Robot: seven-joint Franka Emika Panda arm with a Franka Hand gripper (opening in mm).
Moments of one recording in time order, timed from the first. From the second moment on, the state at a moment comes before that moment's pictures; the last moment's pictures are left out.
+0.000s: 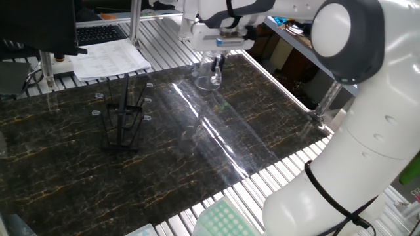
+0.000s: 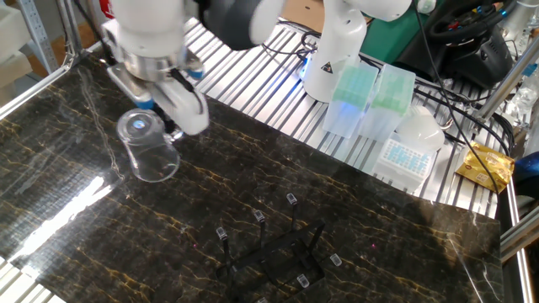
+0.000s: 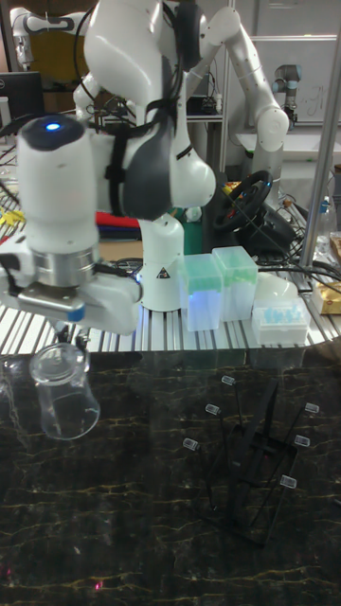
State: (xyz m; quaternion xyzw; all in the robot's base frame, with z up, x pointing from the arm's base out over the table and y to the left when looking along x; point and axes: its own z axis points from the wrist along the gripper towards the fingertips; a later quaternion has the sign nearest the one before) arm 0.549 -0.139 0.280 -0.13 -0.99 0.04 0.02
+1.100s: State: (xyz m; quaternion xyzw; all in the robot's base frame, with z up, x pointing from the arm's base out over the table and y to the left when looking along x) arm 0.526 -0.042 0.299 -0.08 -1.00 0.05 0.02
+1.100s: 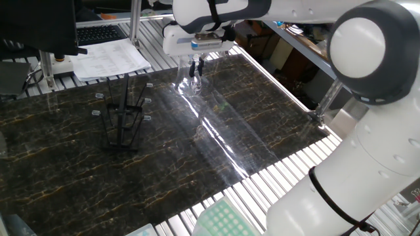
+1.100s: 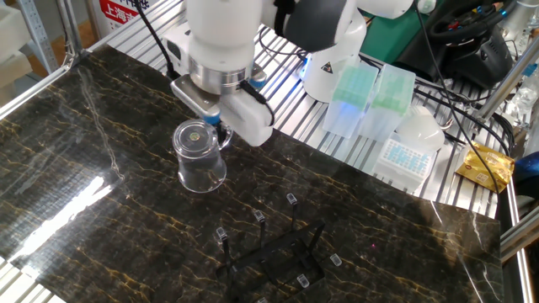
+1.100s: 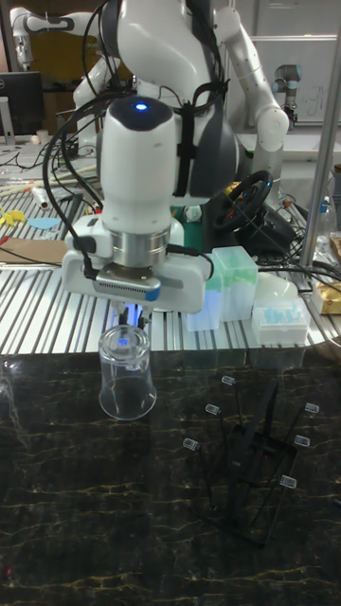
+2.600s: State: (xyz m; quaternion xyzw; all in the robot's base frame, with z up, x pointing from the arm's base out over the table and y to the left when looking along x) arm 0.522 0.012 0.294 0.02 -1.00 0.01 0.01
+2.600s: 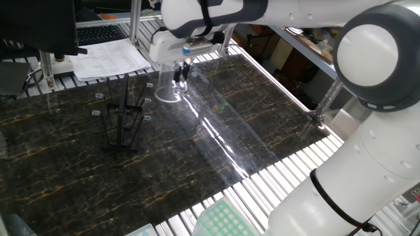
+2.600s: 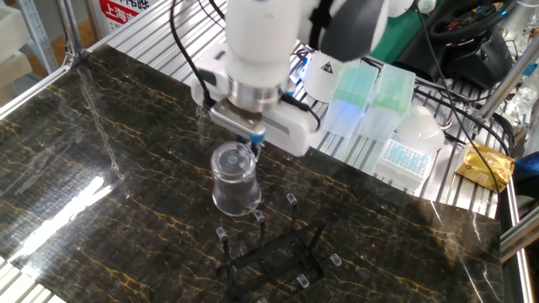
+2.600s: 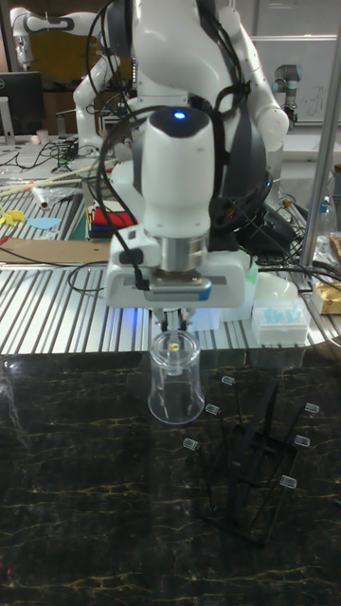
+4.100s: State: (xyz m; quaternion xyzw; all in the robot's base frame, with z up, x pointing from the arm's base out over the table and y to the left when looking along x) arm 0.520 0.051 0.264 -0.02 -1.00 0.00 0.00
